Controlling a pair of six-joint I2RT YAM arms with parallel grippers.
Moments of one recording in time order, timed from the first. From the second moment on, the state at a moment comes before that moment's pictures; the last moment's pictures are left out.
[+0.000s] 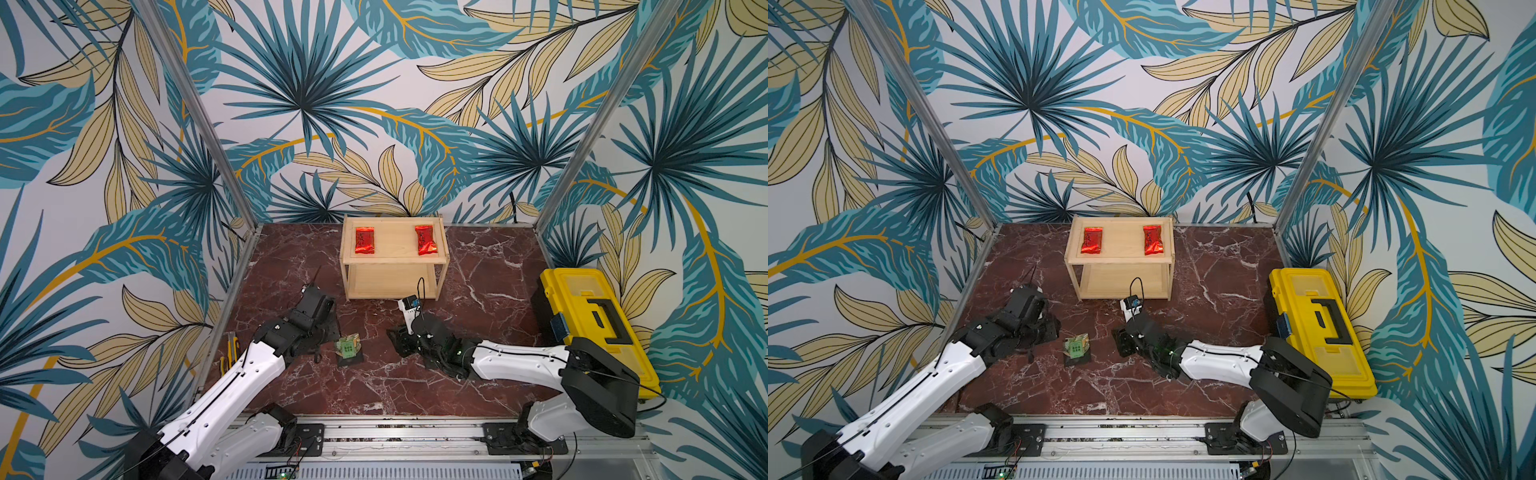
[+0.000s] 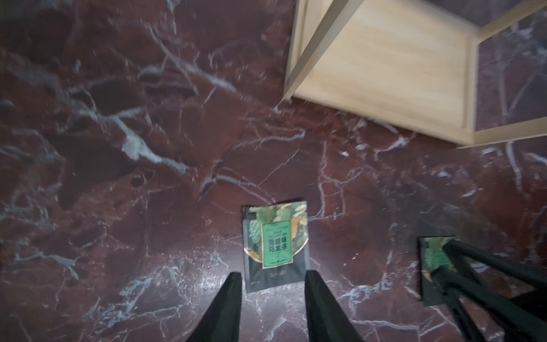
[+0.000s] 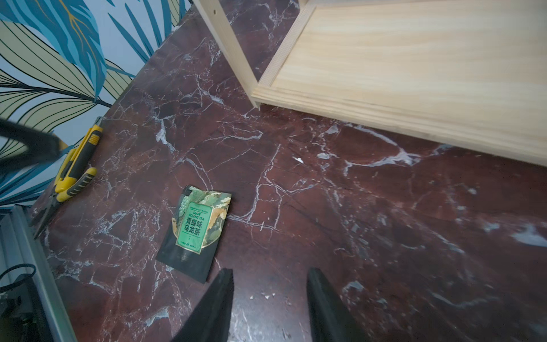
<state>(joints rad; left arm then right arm) -0.47 1.00 0.74 -0.78 -0.11 -0.74 0.95 1.54 0.69 0.25 0.16 0.54</state>
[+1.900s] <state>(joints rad) -0.43 1.13 0.35 -0.16 0.06 -0.87 0.96 2.01 0.92 0.53 -0.16 0.79</state>
